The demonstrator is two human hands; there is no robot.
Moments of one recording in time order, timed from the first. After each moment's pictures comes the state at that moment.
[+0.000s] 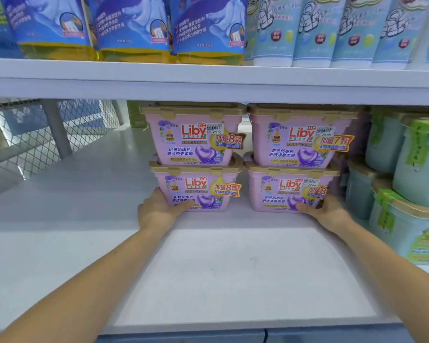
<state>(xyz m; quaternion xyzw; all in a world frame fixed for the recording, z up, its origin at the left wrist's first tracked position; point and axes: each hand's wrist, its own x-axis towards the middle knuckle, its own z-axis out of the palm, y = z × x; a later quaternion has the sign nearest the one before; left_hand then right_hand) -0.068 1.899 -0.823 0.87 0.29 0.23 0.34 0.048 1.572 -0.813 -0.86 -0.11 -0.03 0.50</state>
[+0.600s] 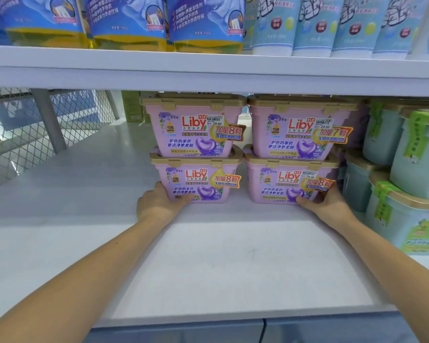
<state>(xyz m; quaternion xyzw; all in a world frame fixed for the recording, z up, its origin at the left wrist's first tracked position) -0.065 1.898 -0.822 0.91 0.29 0.17 0.25 0.038 1.567 -0.813 -0.84 -0.12 -0.07 0.53</state>
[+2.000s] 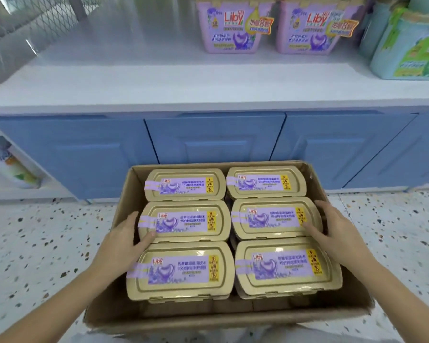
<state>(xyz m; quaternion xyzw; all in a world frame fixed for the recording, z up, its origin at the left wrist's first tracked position) -0.501 1.886 -0.969 0.94 0.25 -0.04 0.24 -0.352 1.511 -0.958 -0.96 -0.10 0.09 0.22</state>
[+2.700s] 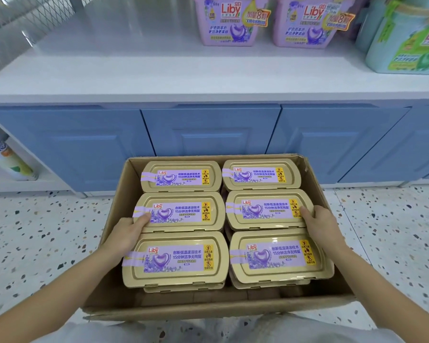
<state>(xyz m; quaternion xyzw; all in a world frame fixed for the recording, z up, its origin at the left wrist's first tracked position) -0.490 1.878 -0.975 0.74 0.41 -0.08 0.52 -0.342 1.527 -0.983 -0.94 0.08 0.13 0.32</state>
